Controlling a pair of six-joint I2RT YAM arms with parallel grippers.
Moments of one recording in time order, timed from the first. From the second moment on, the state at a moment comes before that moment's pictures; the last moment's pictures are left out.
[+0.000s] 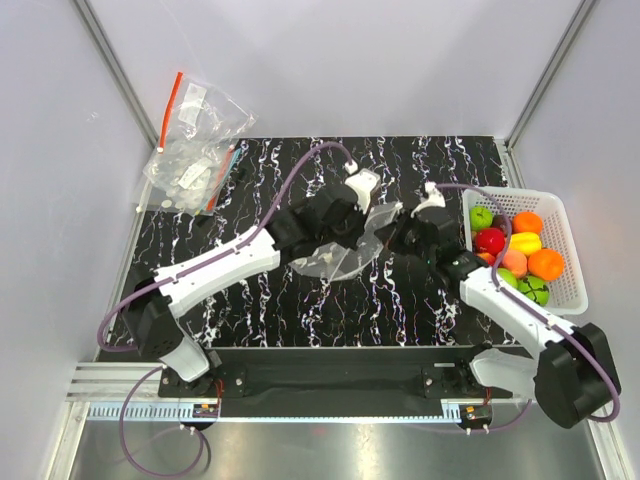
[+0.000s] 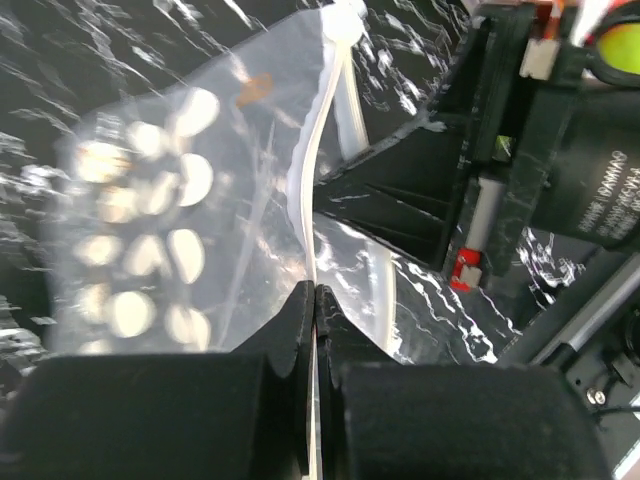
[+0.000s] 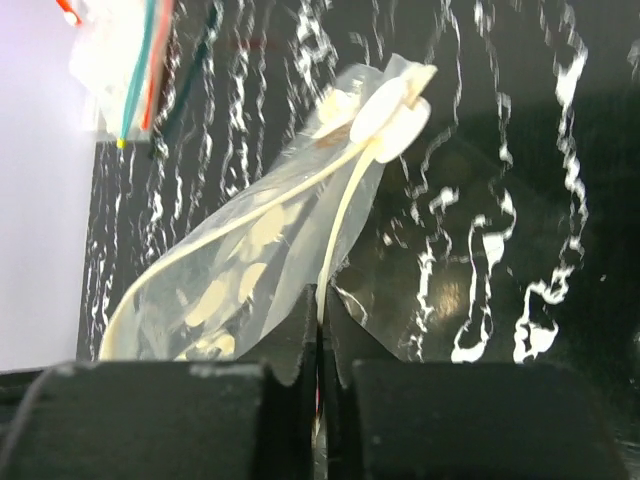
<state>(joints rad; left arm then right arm) -0.95 1.59 1.39 -0.41 -0.10 -0.28 0.47 1.16 0.64 0.08 -0.04 0.76</state>
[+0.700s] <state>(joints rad) -0.95 1.57 1.61 -0.68 -0.31 -0.17 0.59 1.17 1.05 -0.35 0.04 0.72</state>
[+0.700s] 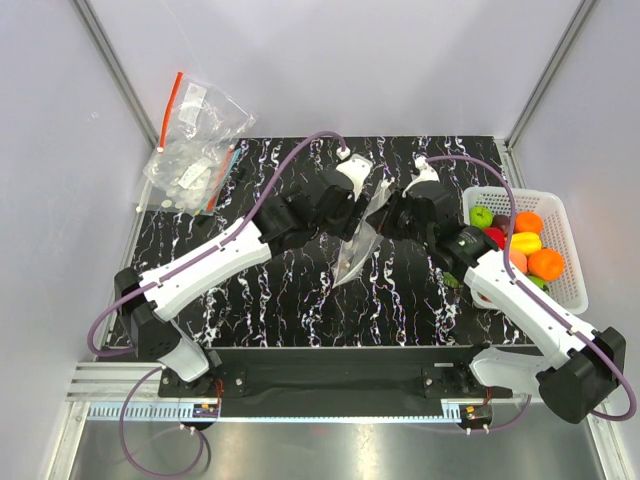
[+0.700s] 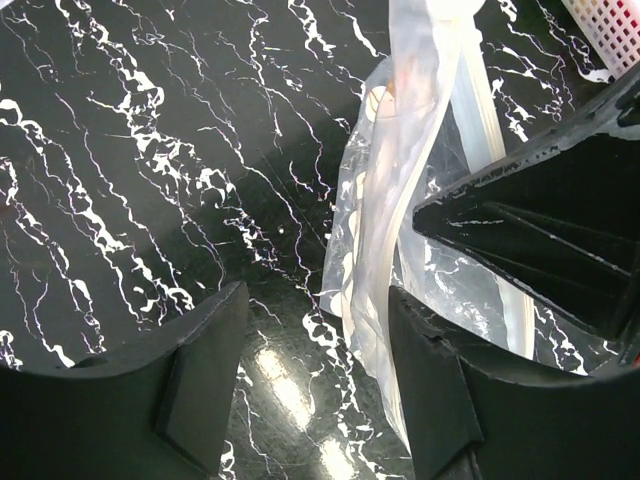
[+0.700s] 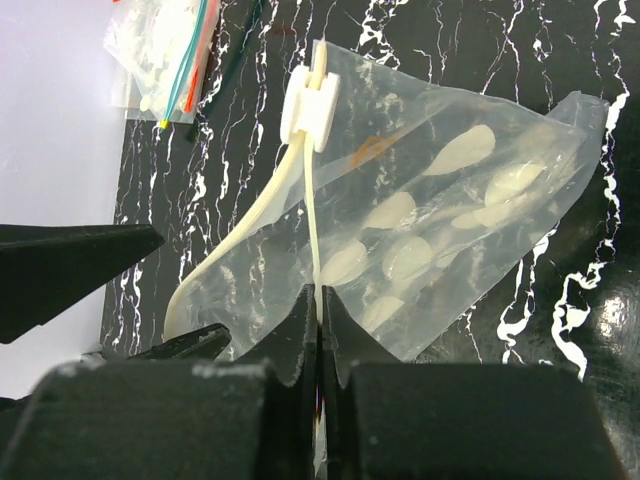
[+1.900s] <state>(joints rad) -0.94 1.60 1.65 -0.78 -0.53 -0.16 0.60 0.93 0.94 -0.53 0.28 0.63</state>
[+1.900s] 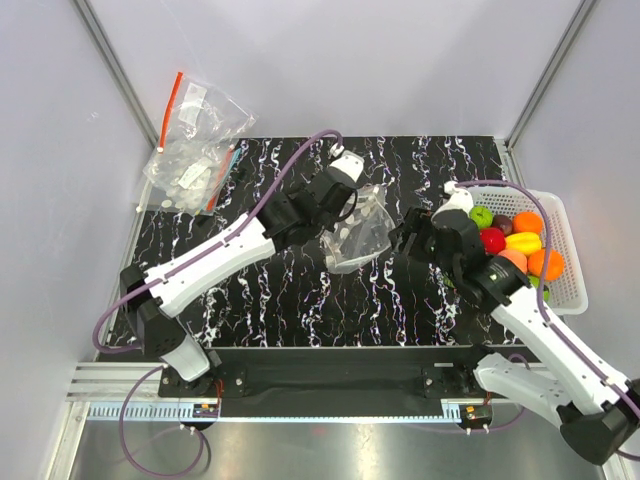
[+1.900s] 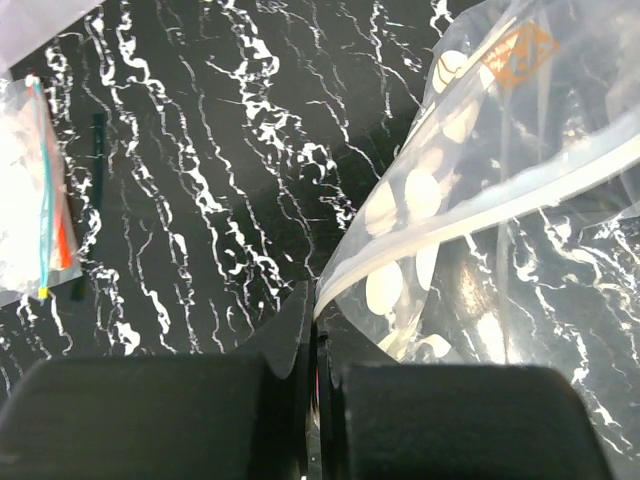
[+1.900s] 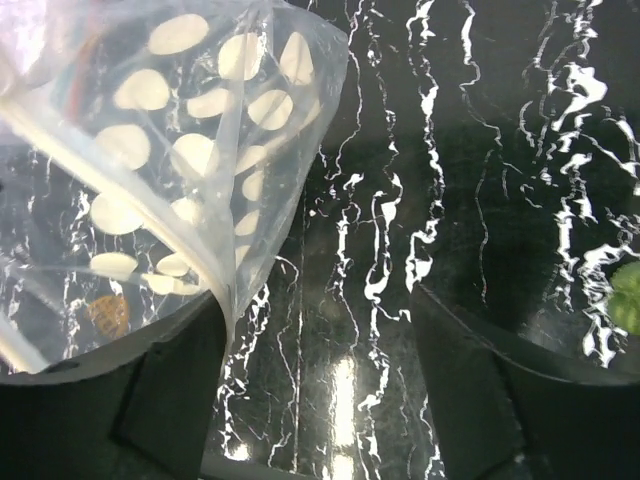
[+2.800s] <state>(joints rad) -0.94 1.69 1.75 -0.79 -0.54 -0.10 0.29 0.87 0.99 -0.77 0.49 0.69</state>
